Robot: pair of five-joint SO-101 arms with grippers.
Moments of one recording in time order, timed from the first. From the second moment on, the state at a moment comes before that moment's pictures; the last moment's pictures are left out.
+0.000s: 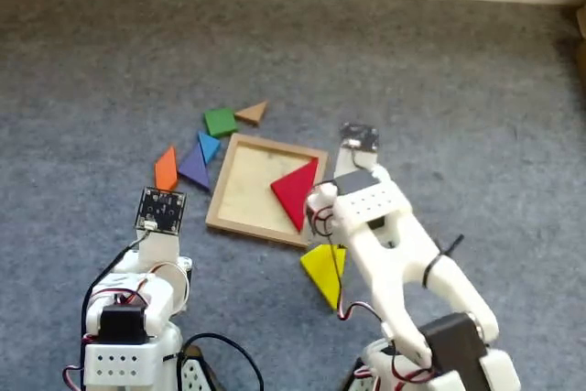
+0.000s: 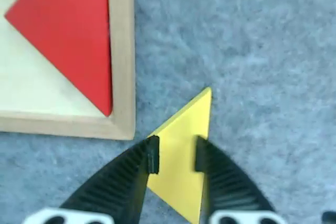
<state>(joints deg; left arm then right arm) -6.2 -103.1 96.0 74.6 -2.8 -30.3 -11.7 41.1 63.3 -28.4</state>
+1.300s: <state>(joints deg) -6.2 -103.1 96.0 74.6 -2.8 -39.6 -2.1 43.1 54.0 -34.6</state>
